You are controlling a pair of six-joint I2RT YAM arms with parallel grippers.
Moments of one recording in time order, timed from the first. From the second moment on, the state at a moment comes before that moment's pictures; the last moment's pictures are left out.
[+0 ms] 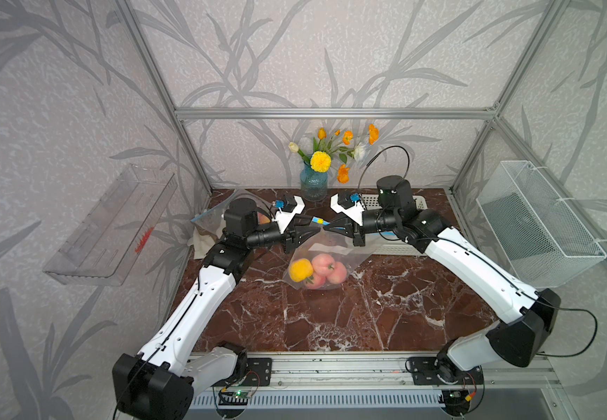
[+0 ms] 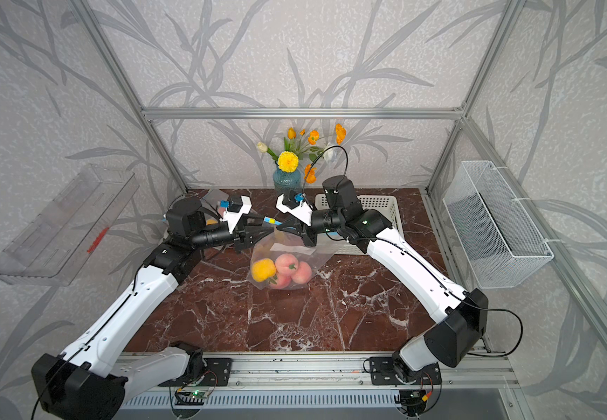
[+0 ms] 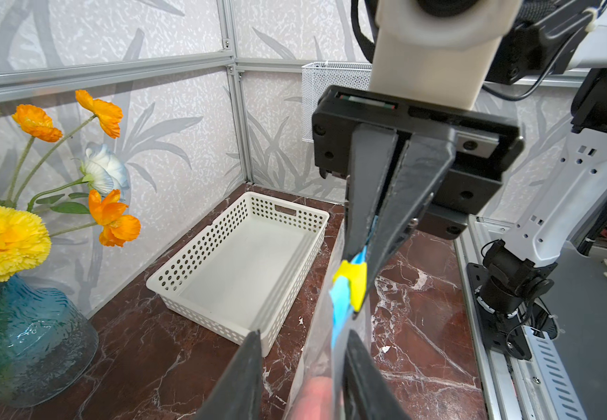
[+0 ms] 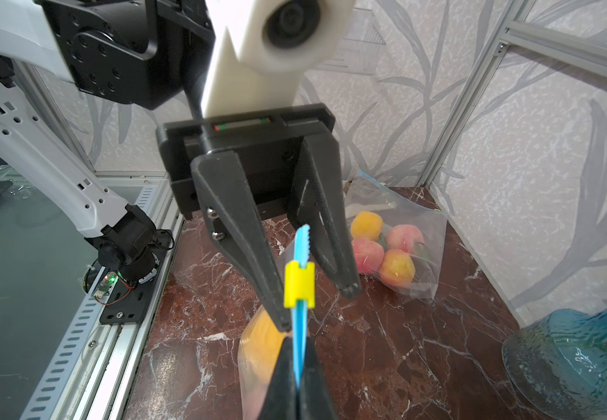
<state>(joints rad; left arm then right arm) -0.30 1.13 1.05 -0.13 0.90 0.19 0.64 1.50 1.52 -0.47 -0.76 -0.42</state>
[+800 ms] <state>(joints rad) -0.30 1.15 1.08 -0.23 1.03 0.29 0.64 1.50 1.54 -0.44 -0.79 -0.39</state>
